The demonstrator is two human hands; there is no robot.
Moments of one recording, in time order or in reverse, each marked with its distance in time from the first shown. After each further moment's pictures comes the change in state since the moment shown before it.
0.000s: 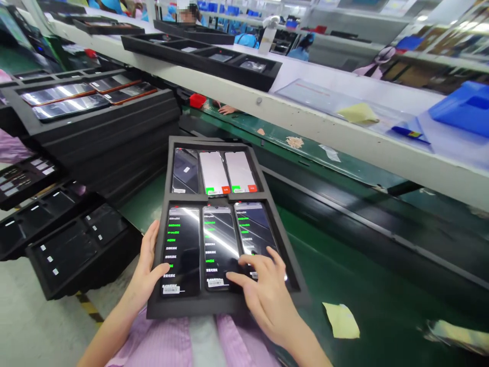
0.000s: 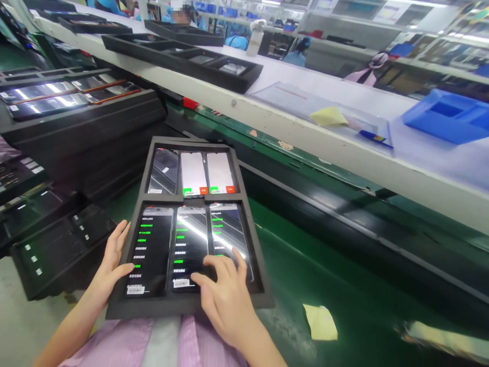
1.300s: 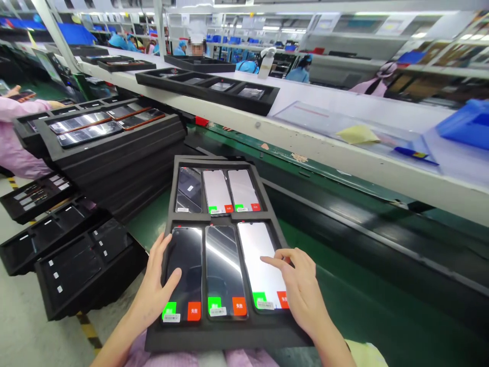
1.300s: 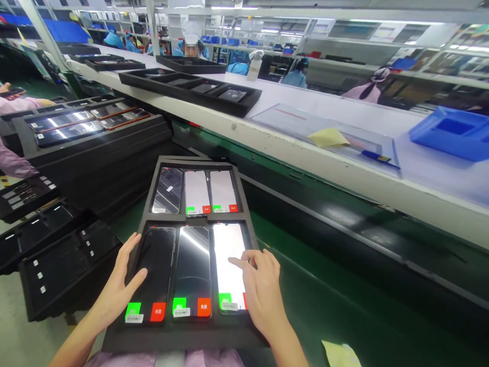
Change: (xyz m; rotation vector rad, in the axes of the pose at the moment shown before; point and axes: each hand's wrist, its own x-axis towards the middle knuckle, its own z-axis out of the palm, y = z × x) left_hand 0.012 0.017 0.008 0.522 0.023 0.119; right_hand 0.019 0.066 -0.012 0.000 0.092 0.151
